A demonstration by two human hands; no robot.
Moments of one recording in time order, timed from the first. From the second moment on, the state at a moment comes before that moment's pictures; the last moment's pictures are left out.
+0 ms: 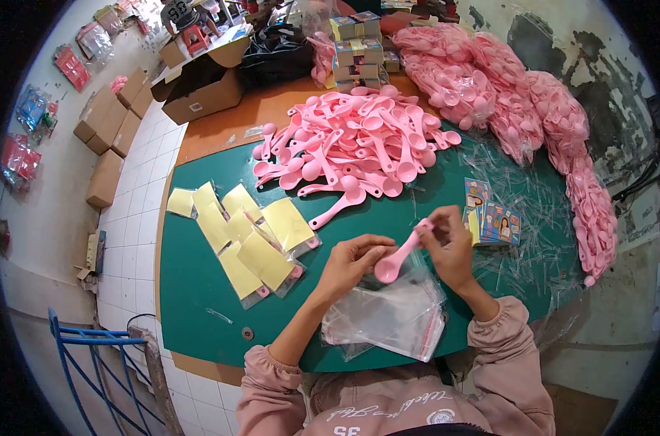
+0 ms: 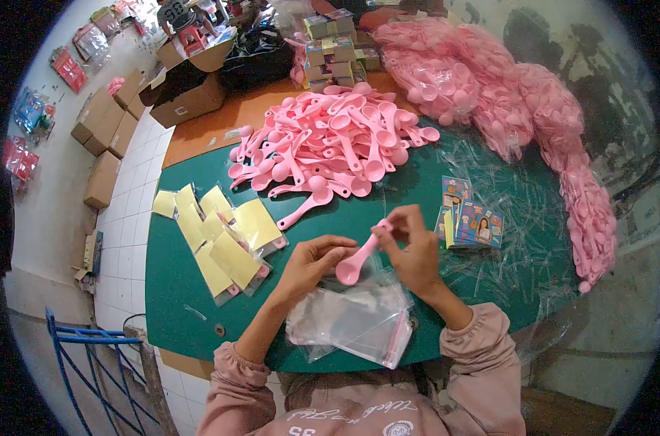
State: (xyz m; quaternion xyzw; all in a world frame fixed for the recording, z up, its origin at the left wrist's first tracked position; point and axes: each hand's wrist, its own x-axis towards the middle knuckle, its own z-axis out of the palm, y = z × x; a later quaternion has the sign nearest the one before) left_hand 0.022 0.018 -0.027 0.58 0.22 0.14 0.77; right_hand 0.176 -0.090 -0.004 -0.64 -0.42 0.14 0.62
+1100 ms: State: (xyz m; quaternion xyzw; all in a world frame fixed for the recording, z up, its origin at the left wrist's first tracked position) left_hand 0.006 0.031 0.000 0.50 0.26 0.11 0.82; right_hand 0.256 -0.143 0.029 -0.78 -0.46 0.11 0.42
